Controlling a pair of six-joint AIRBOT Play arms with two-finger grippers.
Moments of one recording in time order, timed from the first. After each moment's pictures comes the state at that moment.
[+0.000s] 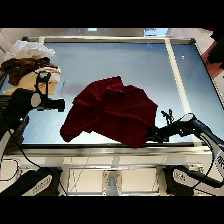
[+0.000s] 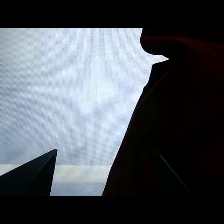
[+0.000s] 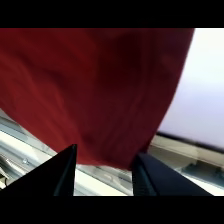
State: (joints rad) left arm -0.16 -1.05 0.95 1.72 -1.07 -1.73; right arm -0.19 -1.25 0.51 -0.85 1.20 1.23
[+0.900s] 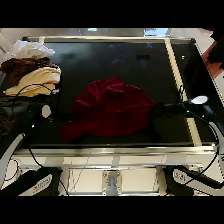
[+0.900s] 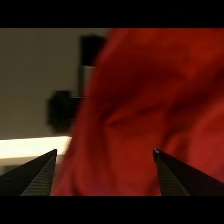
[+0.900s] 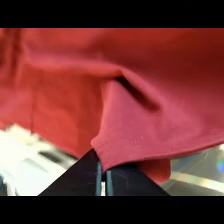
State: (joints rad) left arm -0.16 -1.11 0.71 1.49 -0.88 -1.62; right arm -0.20 -1.23 0.85 -0.69 1.19 1.12
